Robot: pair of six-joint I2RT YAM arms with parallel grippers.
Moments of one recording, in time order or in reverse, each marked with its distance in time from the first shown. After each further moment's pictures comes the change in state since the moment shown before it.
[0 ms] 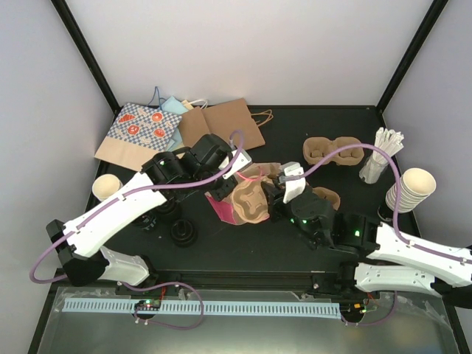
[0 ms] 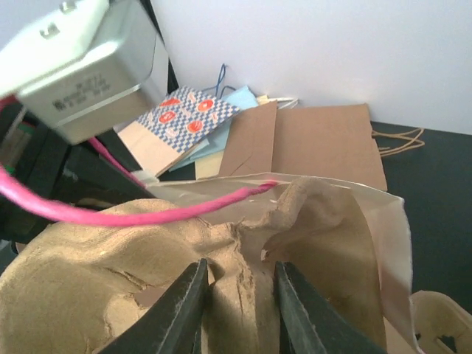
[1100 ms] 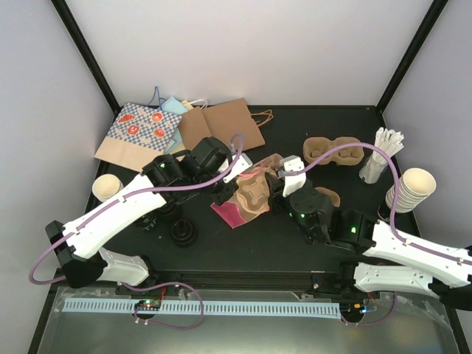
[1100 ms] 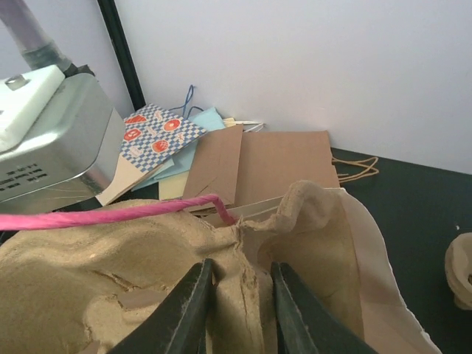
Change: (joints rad) left arm 0.000 -0.021 -0.042 0.028 0.073 0.001; right arm -0.046 0.013 0.016 0.048 0.071 -0.092
